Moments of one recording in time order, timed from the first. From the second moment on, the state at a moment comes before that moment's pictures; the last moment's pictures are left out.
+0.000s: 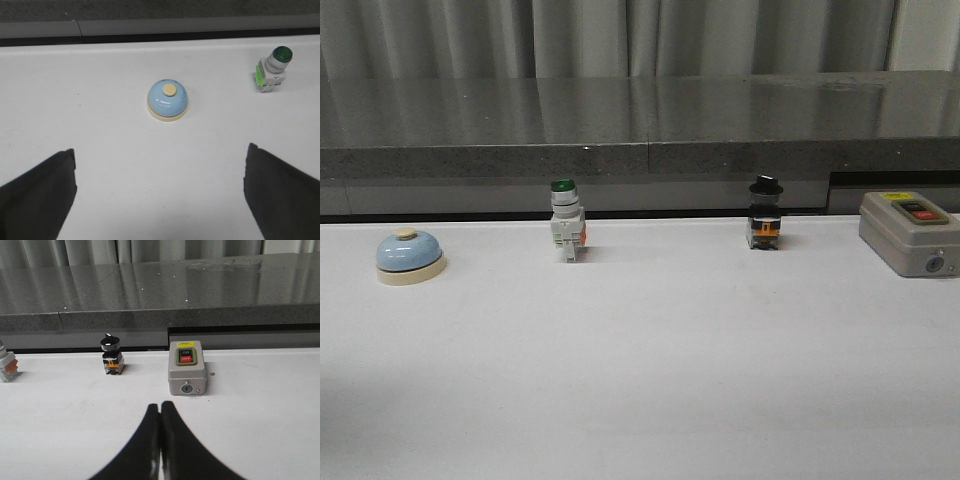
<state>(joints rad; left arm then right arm) -0.05 1.08 -0.90 -0.10 0.64 0.05 0.07 -0.01 0.03 0.03 0.13 0.05</state>
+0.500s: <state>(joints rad) -0.10 1.57 -1.25 -0.10 0.64 0.06 0.07 -0.01 0.03 0.03 0.13 0.05</state>
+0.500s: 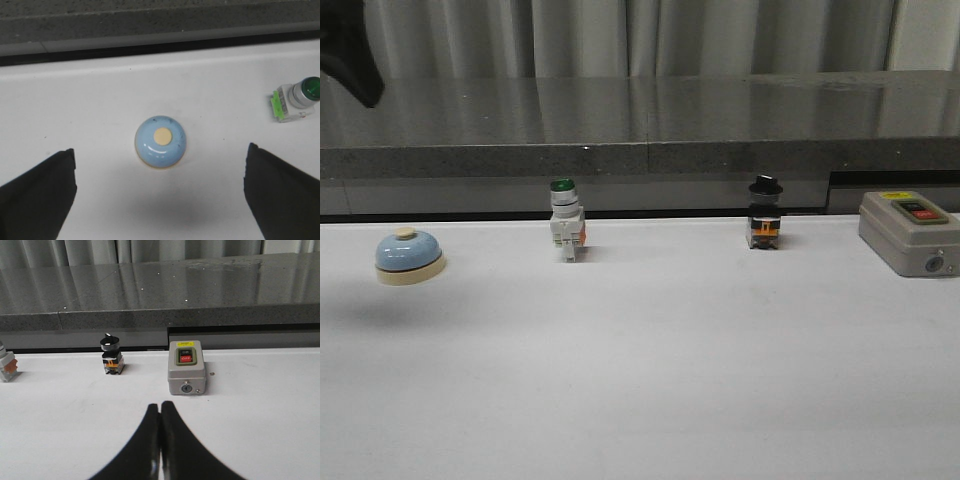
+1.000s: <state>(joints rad) -0.12 1.94 -1.43 -0.10 0.68 0.06 0.07 -0.01 0.03 0.03 0.13 0.05</state>
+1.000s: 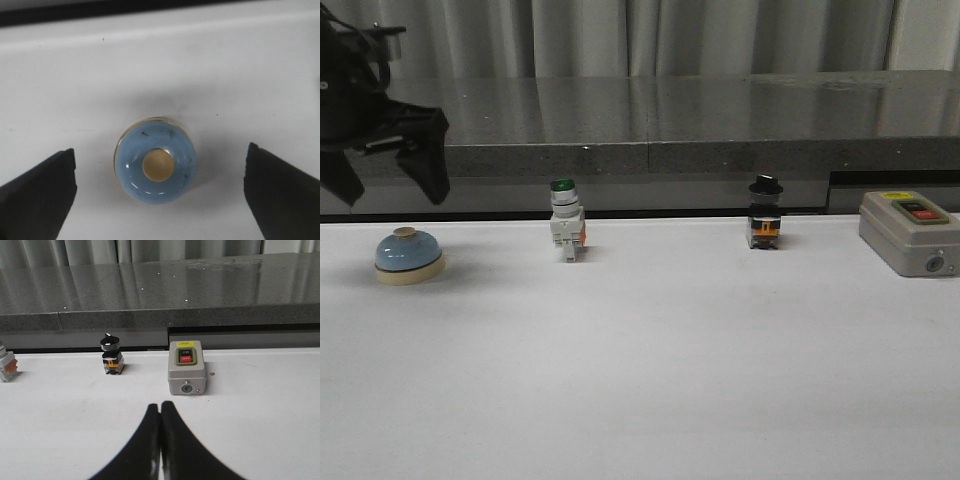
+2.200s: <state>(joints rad) -0.12 2.08 -1.44 -0.09 0.69 0.06 0.07 -0.01 0.03 0.03 0.13 0.05</state>
